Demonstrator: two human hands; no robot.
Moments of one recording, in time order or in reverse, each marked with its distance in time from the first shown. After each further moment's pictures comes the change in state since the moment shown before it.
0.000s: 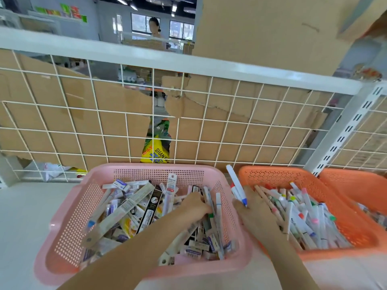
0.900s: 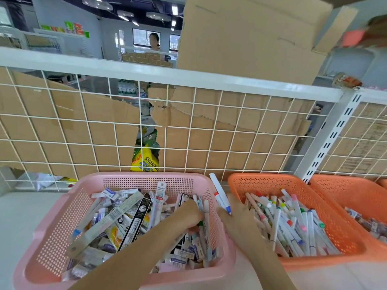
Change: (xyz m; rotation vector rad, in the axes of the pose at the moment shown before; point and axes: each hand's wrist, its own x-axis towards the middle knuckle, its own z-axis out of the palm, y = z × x) left_hand 0.009 0.021 0.016 0.200 0.013 -0.141; right_hand 0.007 0.013 0.007 0.031 -0.040 -0.053
